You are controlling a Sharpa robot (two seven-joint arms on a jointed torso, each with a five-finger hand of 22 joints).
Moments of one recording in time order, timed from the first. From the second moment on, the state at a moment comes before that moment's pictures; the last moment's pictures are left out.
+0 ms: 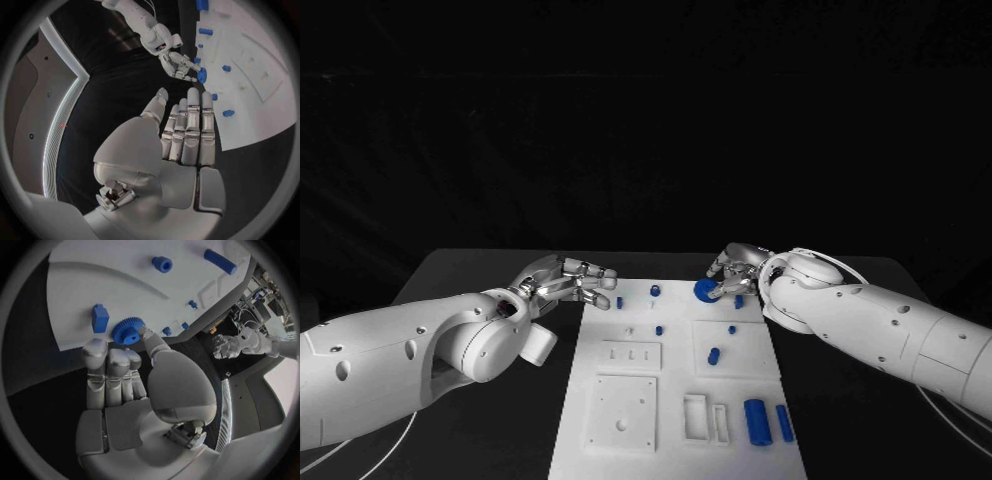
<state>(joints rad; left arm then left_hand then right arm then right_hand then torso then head) 1.46 -0.83 -0.23 1.47 -0.14 -0.22 0.27 1.35 0.08 -0.06 -0.21 0.13 1.02 0.14 0.07 0.07 1.18 0.10 0.07 0.06 1.28 0.04 0.27 0.08 0.03 0.96 0.02 0.51 0.14 1.27 -0.58 0.12 1.05 -1.45 -0.13 -0.21 1.27 -0.09 0.13 -0.16 0.36 0.97 0.09 0.06 0.06 1.25 -0.03 1.03 1.14 1.45 -0.09 1.05 0.98 0.10 1.46 -0.11 0.82 1.31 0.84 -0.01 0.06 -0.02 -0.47</state>
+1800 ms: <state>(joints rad) 1.46 -0.83 -0.23 1.47 -0.14 -0.21 0.27 1.35 0.08 -0.06 -0.20 0.13 1.02 0.14 0.07 0.07 1.18 0.10 0.07 0.06 1.28 0.04 0.27 0.08 0.03 0.96 0.02 0.52 0.13 1.27 -0.56 0.11 1.06 -1.56 -0.12 -0.22 1.23 -0.10 0.32 -0.21 0.31 1.06 0.10 0.06 0.06 1.25 -0.01 1.04 1.14 1.45 -0.09 1.05 0.99 0.10 1.46 -0.10 0.84 1.31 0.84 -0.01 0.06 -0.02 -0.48</state>
